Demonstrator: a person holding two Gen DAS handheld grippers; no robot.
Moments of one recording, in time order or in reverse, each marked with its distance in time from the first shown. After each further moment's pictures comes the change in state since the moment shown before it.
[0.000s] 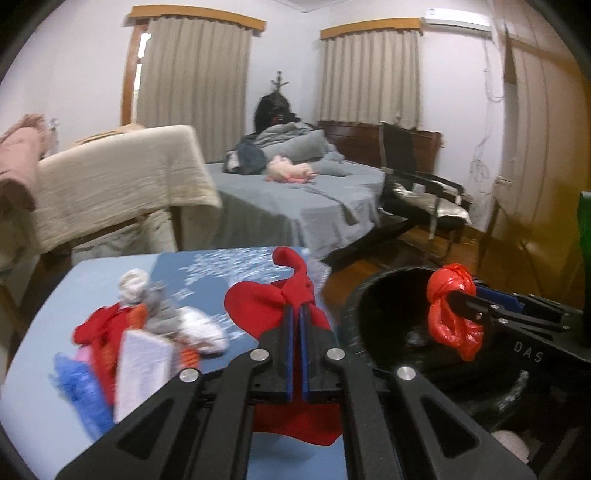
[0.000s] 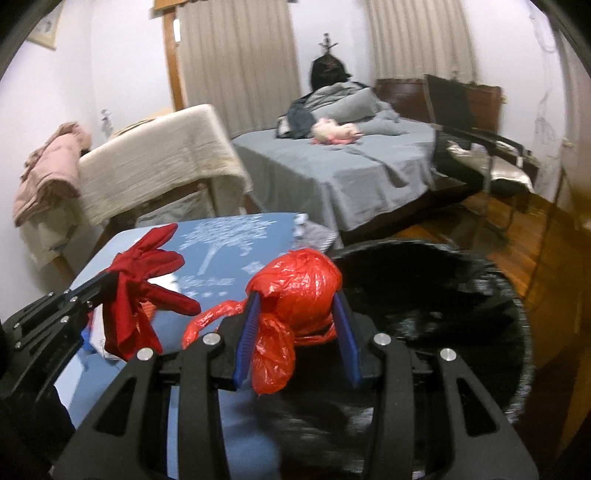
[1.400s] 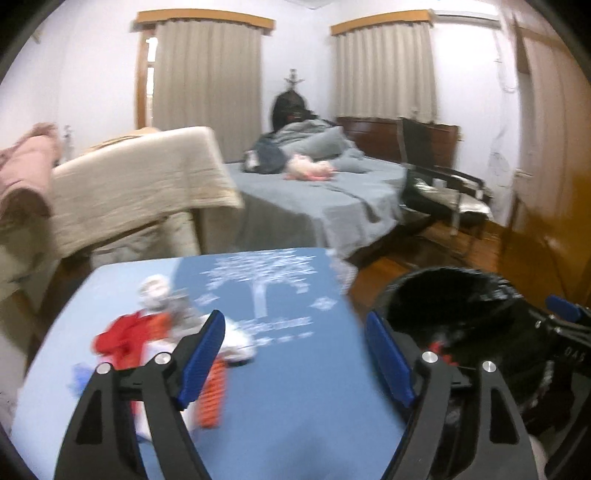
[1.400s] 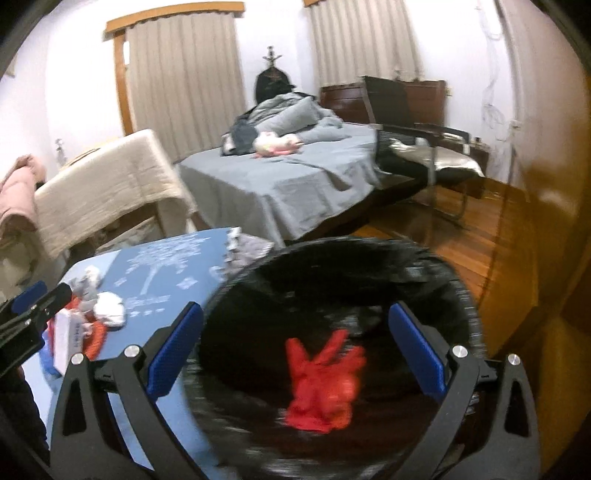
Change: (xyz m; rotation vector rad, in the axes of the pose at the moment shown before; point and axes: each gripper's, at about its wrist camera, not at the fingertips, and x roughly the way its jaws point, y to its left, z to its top) left arm -0.004 0.026 0.004 0.003 0.019 0.142; right arm -0.001 -0.035 -0.015 0.098 -0.049 -0.125
